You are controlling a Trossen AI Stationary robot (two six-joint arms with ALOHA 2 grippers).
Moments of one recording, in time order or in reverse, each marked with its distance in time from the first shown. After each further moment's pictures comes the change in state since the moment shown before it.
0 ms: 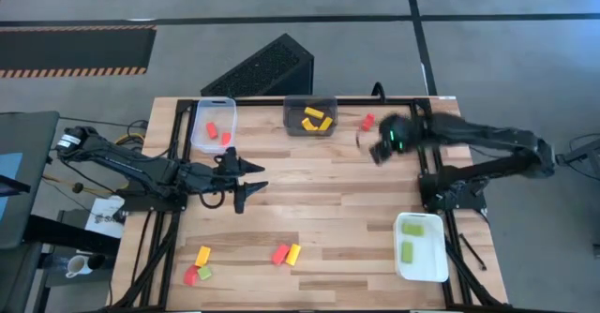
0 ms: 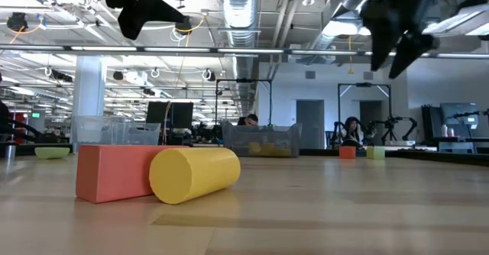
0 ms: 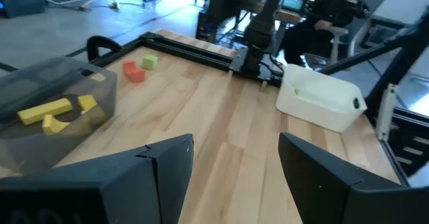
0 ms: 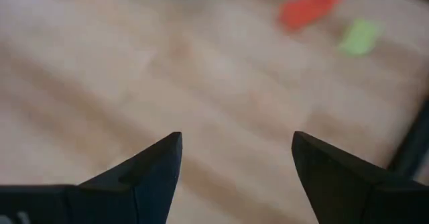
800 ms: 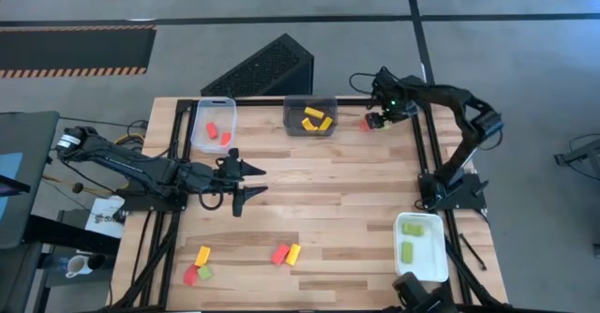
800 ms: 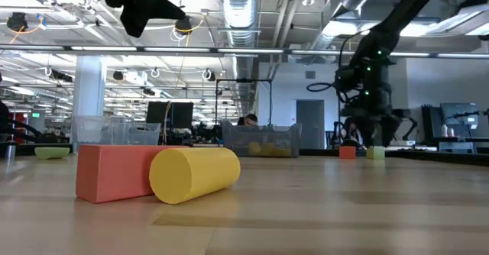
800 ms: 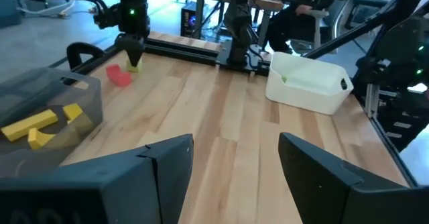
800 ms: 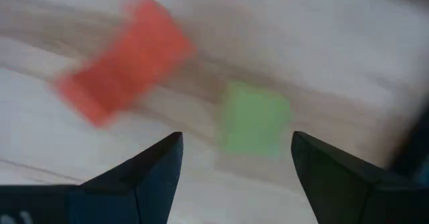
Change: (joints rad) left arm 0.009 0.000 0.000 -0.004 0.071 0.089; right arm -0.681 0.619 0.041 0.297 -0.196 -0.471
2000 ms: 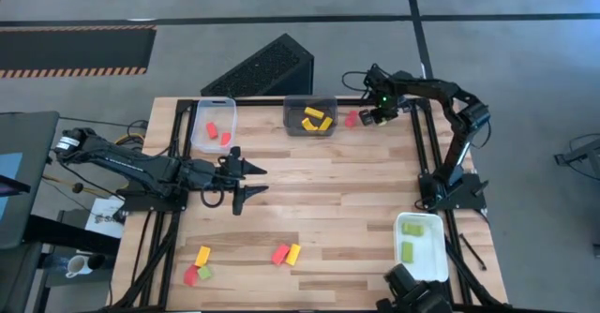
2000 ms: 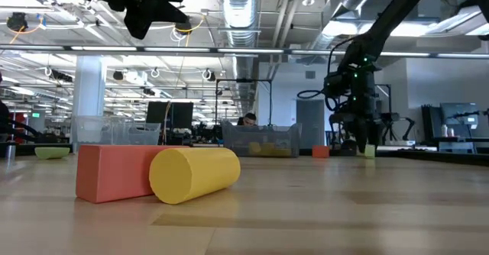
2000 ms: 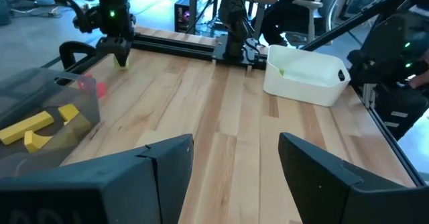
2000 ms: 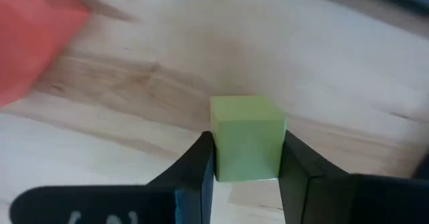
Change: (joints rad) left arm 0.039 0.000 0.000 -0.011 0.070 0.033; right arm 0.013 0.123 0.121 -0.057 0.030 0.033
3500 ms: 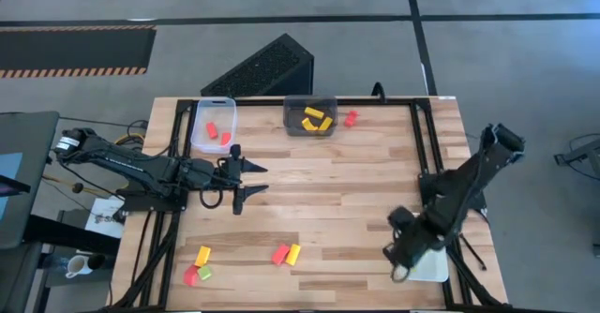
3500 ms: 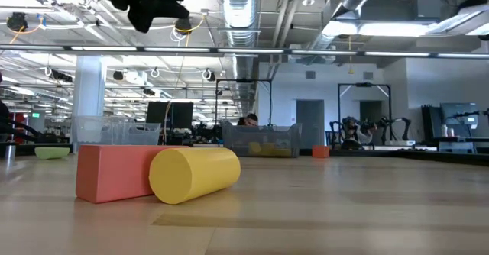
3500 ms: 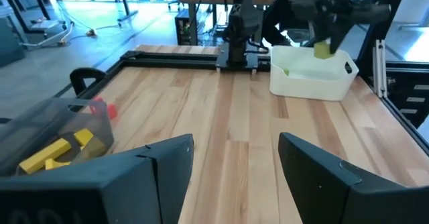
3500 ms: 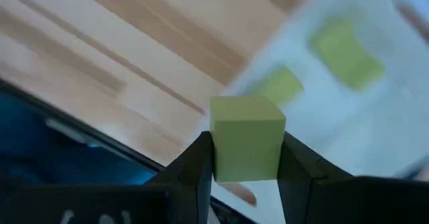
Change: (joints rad) left arm 0.003 0.000 0.000 0.028 -0.009 0.139; right arm 1.772 -0.395 -0.003 -0.326 -0.175 1.518
